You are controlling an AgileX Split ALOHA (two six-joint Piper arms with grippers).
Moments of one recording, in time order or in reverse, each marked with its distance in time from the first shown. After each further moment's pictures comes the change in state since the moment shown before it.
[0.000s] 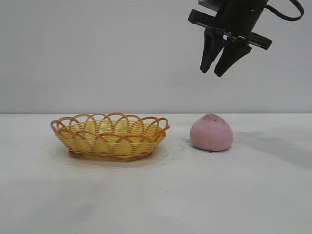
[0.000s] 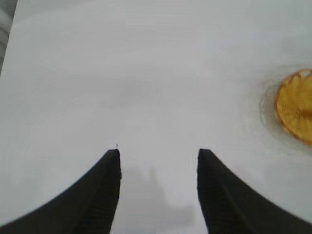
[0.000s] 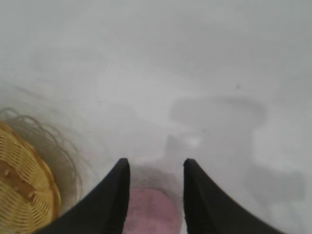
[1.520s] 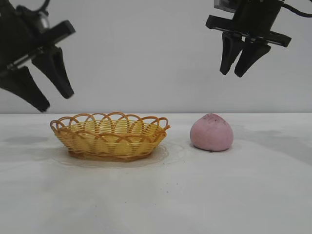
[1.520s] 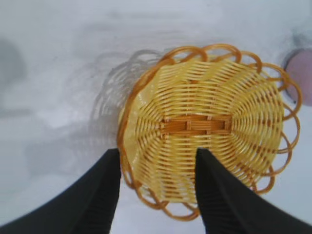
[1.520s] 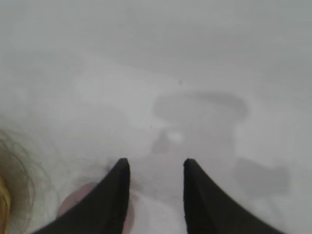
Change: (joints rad) left arm -0.141 1.319 -0.539 -0.176 -0.406 0.221; right arm -0.052 -0.027 0.002 -0.099 0.014 0.057
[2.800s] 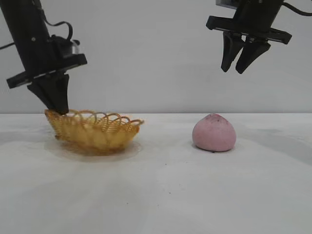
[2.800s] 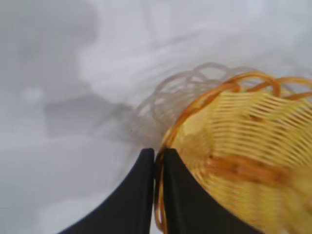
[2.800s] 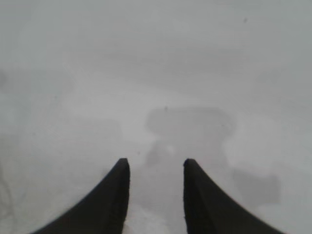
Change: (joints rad) left arm -0.033 0.235 -0.248 -0.442 0.122 0.039; right arm 0.000 0.000 0.000 -0.051 -0.071 0.043
